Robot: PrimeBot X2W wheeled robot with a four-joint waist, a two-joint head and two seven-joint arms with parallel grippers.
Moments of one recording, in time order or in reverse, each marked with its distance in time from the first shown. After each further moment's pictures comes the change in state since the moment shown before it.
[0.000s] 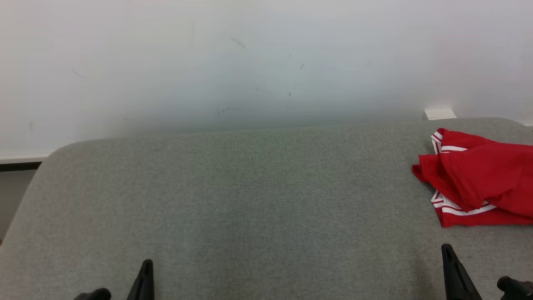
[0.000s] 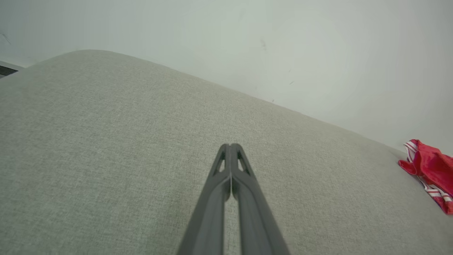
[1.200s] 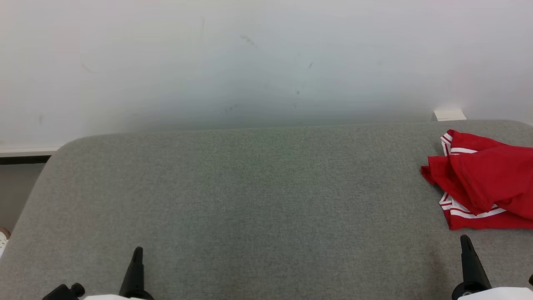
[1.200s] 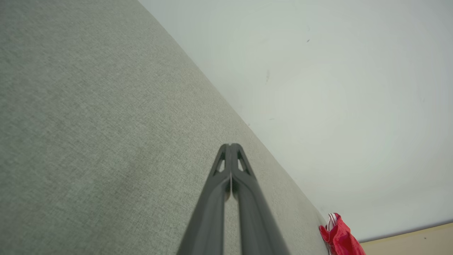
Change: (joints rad) left arm -0.051 0.001 0.041 -0.019 -0.549 -0.015 0.137; right arm -0.035 0.017 -0.081 -0.020 0.477 0.000 0.141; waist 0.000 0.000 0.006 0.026
